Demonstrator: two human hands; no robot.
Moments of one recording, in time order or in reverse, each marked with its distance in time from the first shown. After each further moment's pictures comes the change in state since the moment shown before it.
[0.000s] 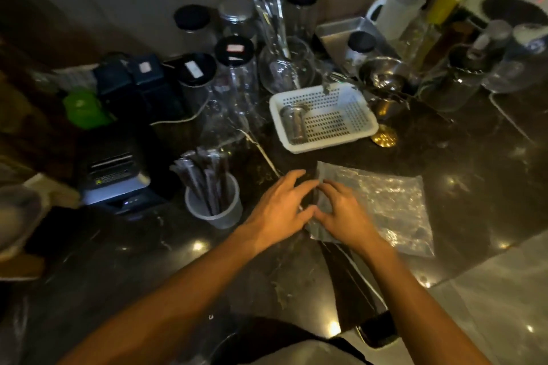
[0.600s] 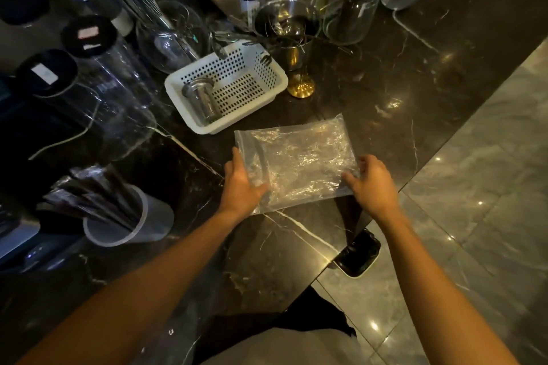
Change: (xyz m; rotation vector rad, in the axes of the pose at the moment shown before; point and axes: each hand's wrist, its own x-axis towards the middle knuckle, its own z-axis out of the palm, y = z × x) left_hand 0.050 0.005 0.098 -0.397 -0.113 -0.442; right_hand -0.086 0.155 -0.030 0.201 0.314 0.702
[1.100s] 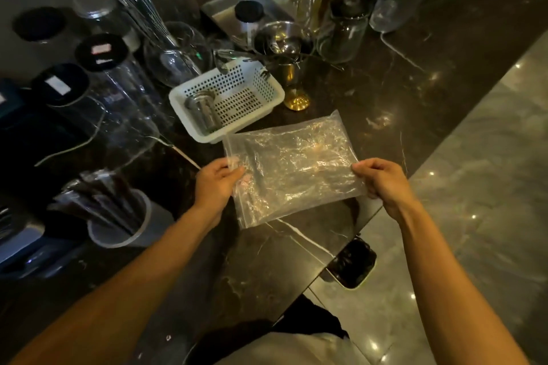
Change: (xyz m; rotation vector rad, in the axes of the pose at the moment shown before) left_hand -0.017 0.018 -0.048 -0.603 0.090 -0.057; right_hand 0.005 0.004 -0.046 0.744 -0.121 0.163
